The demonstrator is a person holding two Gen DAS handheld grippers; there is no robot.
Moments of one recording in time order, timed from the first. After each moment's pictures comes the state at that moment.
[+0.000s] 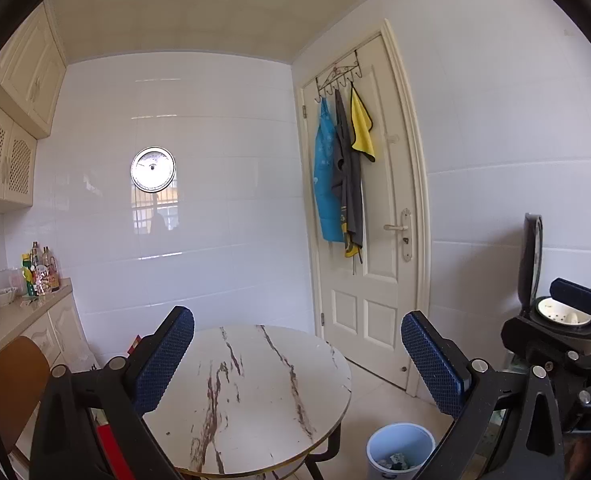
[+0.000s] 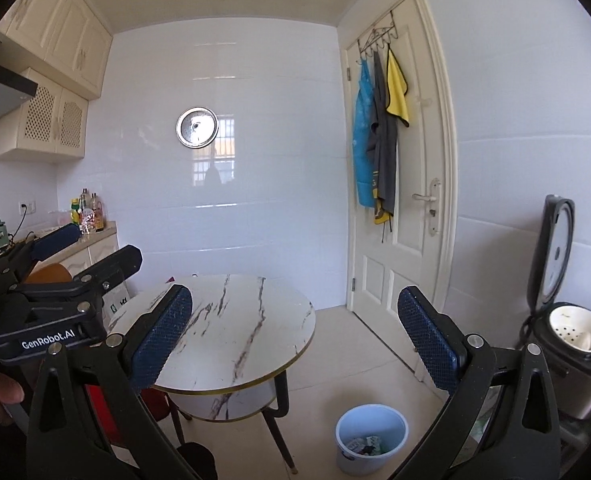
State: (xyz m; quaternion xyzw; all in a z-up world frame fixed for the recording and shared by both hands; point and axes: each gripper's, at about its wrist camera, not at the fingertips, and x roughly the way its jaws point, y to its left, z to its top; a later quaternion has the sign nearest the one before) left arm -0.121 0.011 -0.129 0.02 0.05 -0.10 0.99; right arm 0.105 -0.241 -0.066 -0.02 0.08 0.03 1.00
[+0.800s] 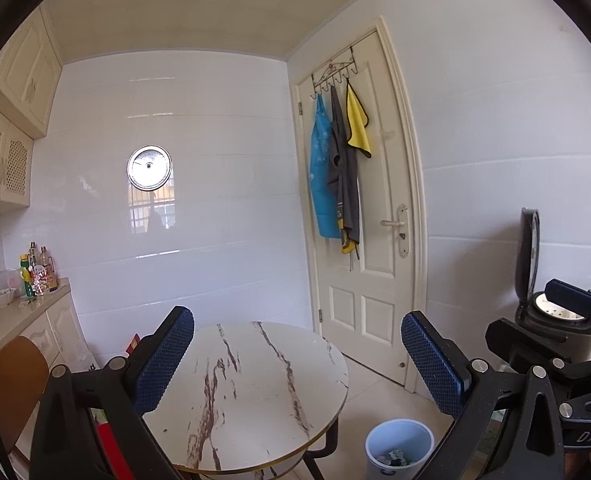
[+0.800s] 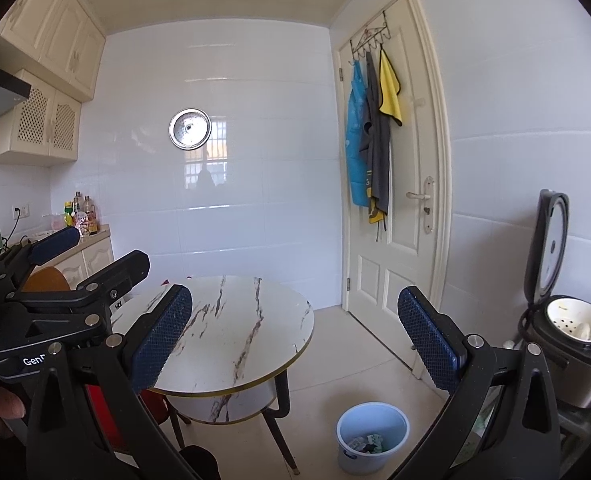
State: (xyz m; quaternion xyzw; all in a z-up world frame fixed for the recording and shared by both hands) left arm -0.074 0.010 -0.114 0.02 0.06 -0.10 0.99; right arm 0.105 -0.241 -0.071 -0.02 0.08 0.02 1.00
